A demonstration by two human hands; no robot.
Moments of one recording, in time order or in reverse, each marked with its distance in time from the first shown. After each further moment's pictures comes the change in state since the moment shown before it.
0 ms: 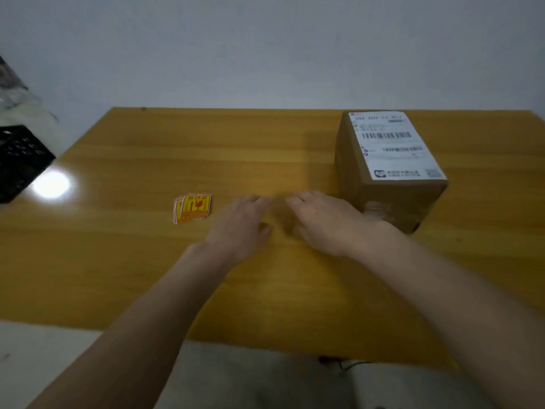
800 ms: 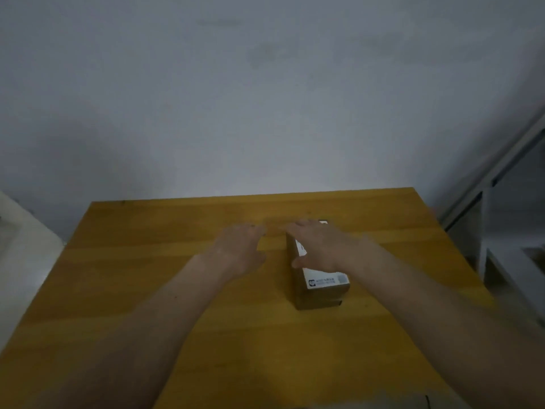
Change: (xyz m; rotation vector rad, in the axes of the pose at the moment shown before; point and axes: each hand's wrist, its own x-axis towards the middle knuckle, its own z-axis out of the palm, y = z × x) left_hand 0.072 0.084 -0.229 0.143 -0.280 0.112; right_hand -0.033 0.046 -0.240 0.187 -0.183 0.200
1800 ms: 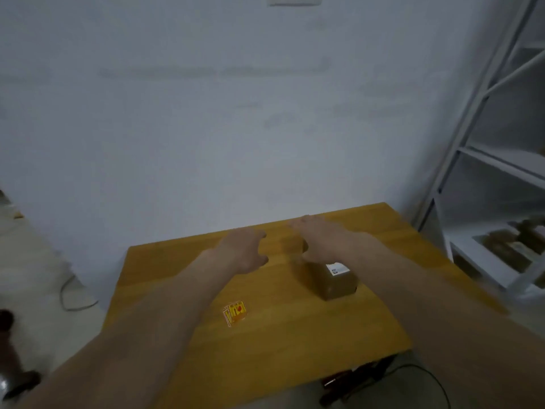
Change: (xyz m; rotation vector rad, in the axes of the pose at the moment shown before) left_hand -0.149 -0.082 -0.079 0.001 0.038 0.109; right_hand -0.090 -0.179 -0.044 -0.075 0.199 0.233
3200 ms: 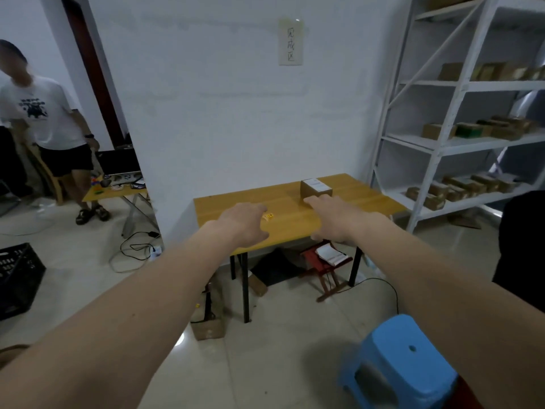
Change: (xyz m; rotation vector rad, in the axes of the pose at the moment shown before) left_hand -0.680 -0.070 0.032 0.079 0.167 0.149; right_hand -0.566 -0.422 0.046 0.003 0.150 0.258
